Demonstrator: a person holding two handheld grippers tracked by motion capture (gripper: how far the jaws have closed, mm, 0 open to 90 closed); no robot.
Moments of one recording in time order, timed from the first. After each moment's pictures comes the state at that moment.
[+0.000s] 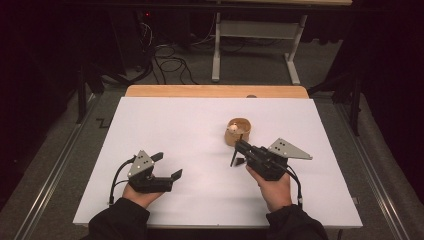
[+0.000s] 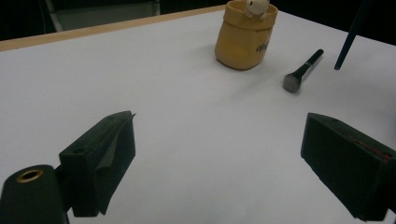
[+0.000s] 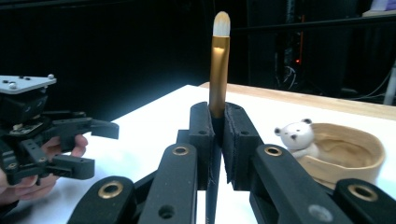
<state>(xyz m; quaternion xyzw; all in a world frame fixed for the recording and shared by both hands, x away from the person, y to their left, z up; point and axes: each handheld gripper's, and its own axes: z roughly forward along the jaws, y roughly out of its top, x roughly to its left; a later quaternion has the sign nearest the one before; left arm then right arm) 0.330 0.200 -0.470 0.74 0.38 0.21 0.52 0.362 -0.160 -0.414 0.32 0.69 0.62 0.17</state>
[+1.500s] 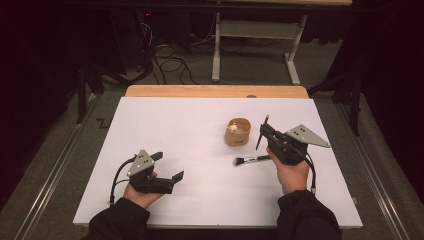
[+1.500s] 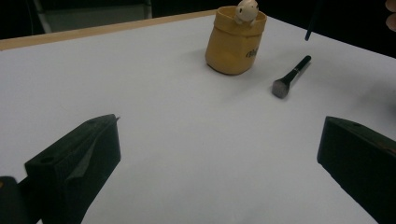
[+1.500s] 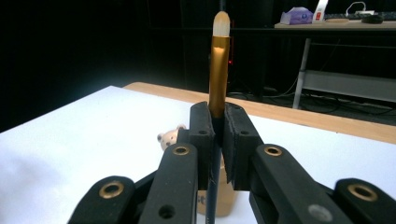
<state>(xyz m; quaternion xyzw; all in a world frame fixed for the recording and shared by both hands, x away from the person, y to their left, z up) 0.331 0.199 -0.468 0.74 0.37 0.19 0.53 0.396 -0.203 -0.402 0.38 0.68 0.56 0.28</state>
